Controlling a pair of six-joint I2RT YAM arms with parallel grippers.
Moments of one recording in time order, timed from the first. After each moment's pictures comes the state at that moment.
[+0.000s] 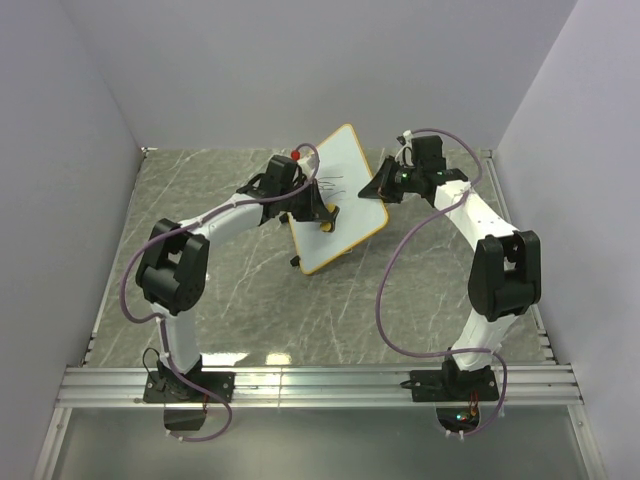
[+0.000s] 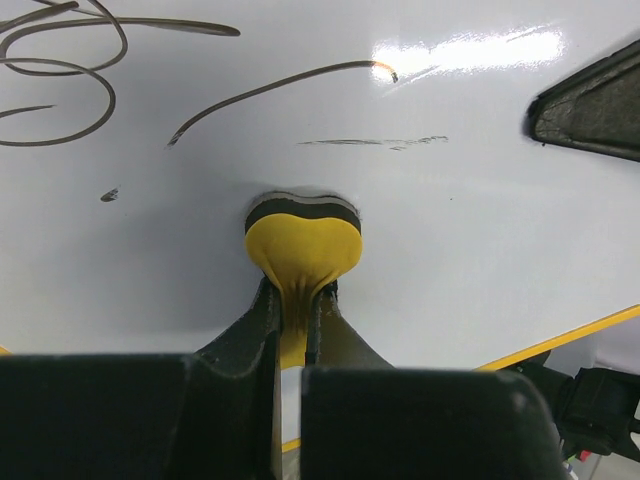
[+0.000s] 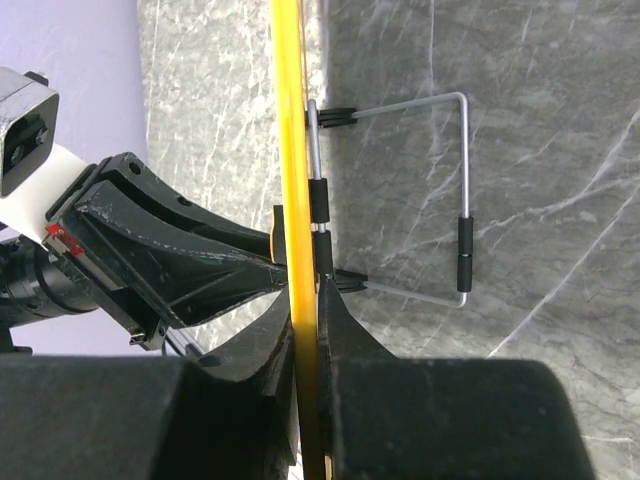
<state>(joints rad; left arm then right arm) -0.51 1.92 1.42 -0.19 0.45 -0.51 0.20 1.77 1.43 -0.38 -0.59 0.60</state>
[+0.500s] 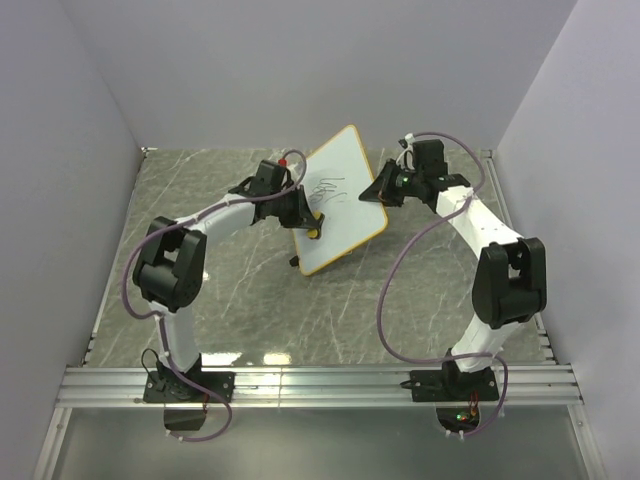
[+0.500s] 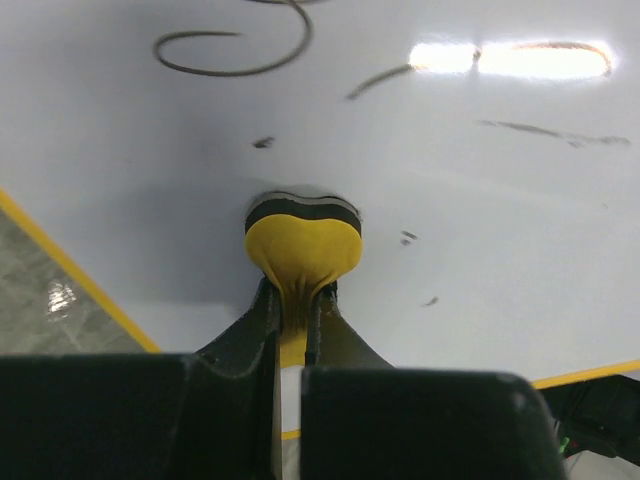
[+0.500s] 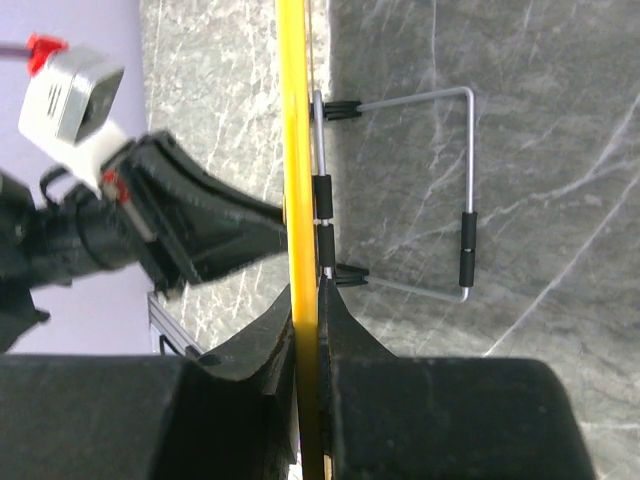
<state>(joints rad) -0.45 1.90 1.35 -0.23 0.45 -0.52 0.20 1.72 1.37 -0.36 -0.58 0.61</state>
